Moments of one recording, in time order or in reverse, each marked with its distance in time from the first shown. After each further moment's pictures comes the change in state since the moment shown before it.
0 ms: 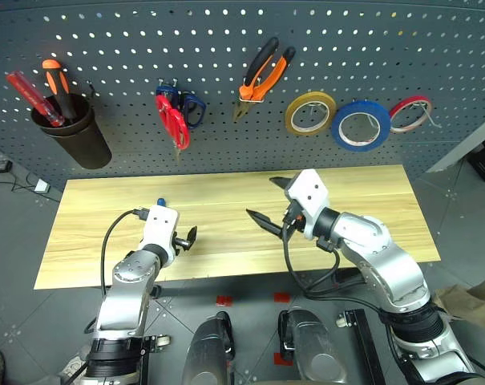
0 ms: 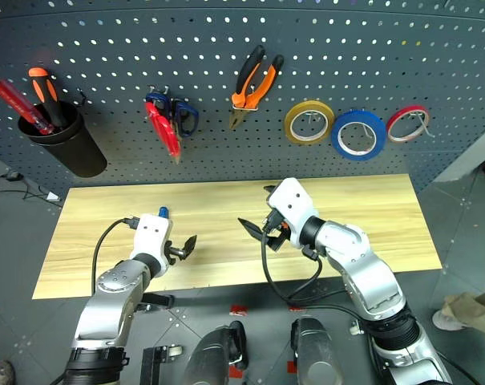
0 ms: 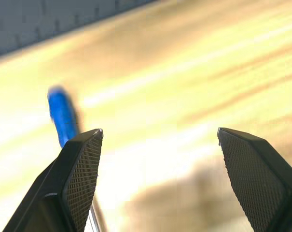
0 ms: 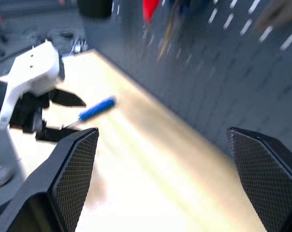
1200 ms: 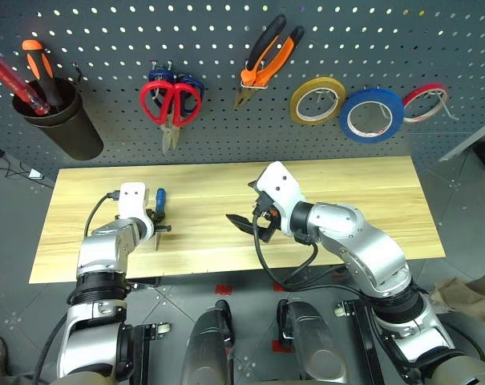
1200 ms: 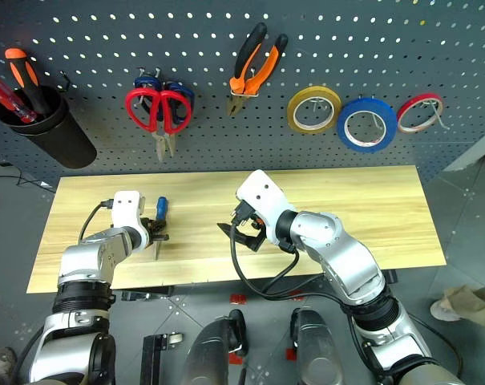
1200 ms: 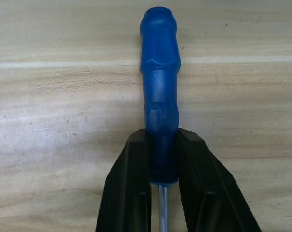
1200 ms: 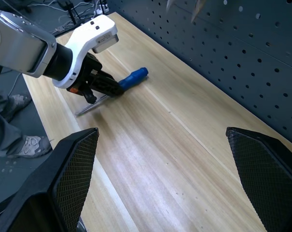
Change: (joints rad) left arm -0.359 0.146 0.079 0.526 -0.121 0.118 -0.006; right arm -0.161 0.051 0.056 0.018 0.013 0.205 0.017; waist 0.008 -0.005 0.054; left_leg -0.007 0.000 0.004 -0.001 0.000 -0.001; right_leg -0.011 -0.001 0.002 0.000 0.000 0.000
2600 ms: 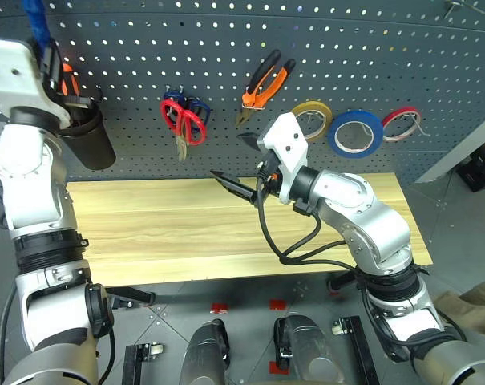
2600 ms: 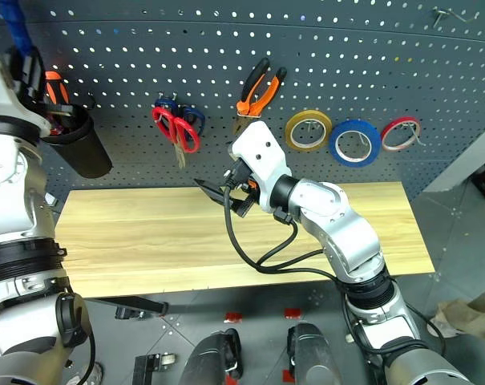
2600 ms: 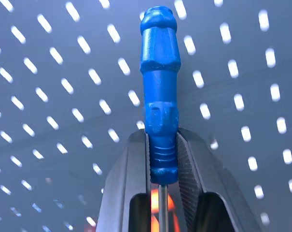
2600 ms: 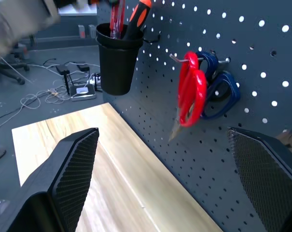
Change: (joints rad) left arm -0.263 0.155 0.134 -0.065 0.059 -0.781 0.147; right arm -0.141 0.061 -0.106 0.038 0.066 -0.133 -0.027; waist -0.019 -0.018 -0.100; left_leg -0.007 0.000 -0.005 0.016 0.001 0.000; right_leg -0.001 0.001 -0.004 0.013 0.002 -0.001
